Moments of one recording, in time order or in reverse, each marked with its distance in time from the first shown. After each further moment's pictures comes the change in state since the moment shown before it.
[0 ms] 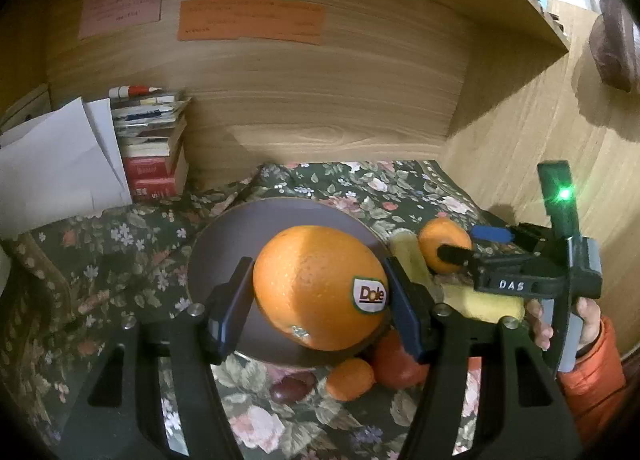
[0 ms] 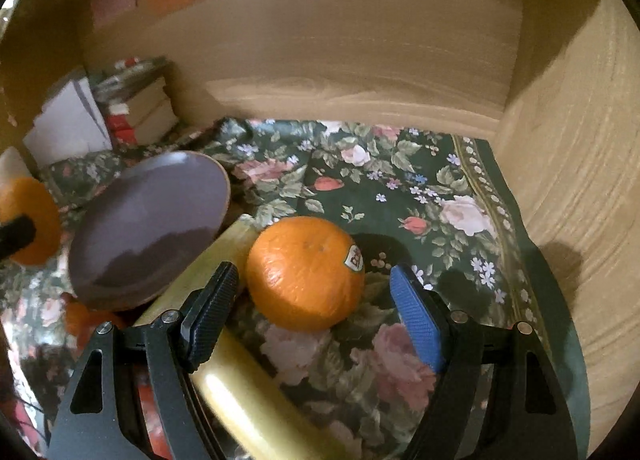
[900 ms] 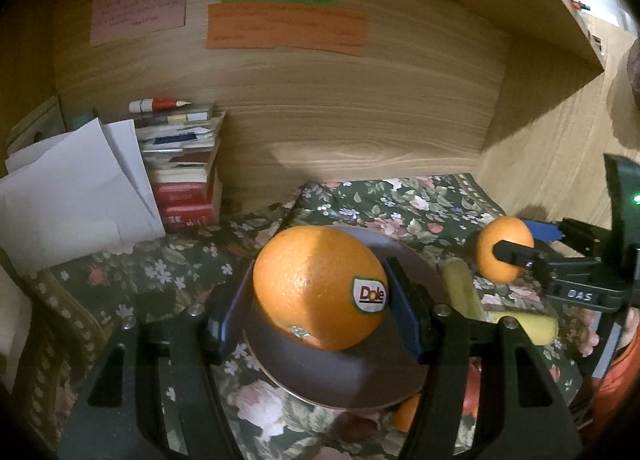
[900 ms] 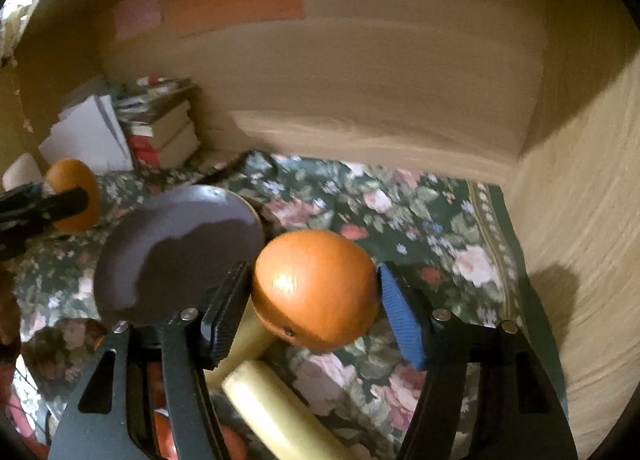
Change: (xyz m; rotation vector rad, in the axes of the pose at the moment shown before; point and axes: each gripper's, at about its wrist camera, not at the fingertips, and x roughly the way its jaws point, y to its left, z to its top) left arm 0.015 0.041 0.033 0.008 0.005 0.072; right arm -0.026 0.027 0.033 -0.073 -0.098 0.036
